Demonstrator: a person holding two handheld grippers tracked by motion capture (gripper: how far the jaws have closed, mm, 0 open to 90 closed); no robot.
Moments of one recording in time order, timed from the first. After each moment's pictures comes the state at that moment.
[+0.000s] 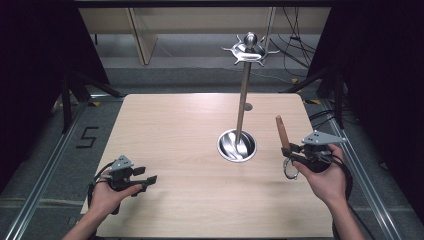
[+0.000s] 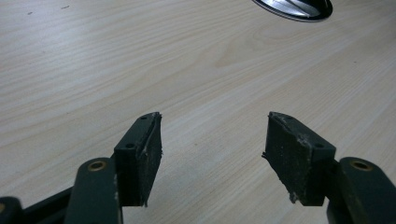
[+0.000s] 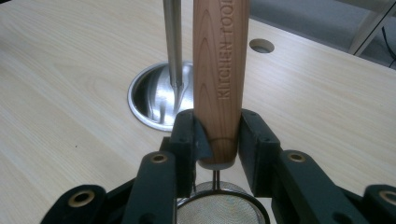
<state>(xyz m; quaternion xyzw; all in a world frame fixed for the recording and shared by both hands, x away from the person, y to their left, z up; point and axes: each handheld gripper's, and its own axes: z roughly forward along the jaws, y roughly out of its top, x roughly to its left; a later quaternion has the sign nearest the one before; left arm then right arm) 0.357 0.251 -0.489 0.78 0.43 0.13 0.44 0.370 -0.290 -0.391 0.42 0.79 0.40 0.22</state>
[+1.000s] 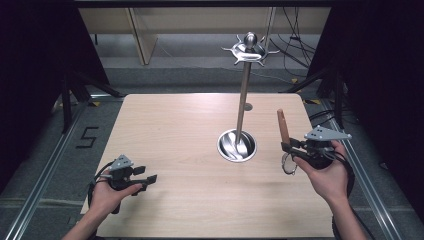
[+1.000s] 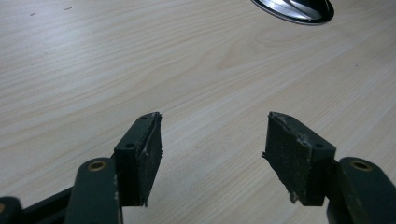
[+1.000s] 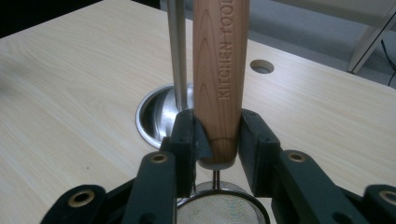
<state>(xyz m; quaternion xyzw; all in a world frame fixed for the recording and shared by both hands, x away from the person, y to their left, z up) 0.359 0.250 -0.490 0.77 0.44 0.13 0.44 0.370 -0.287 -0.376 0.42 0.77 0.43 0.23</state>
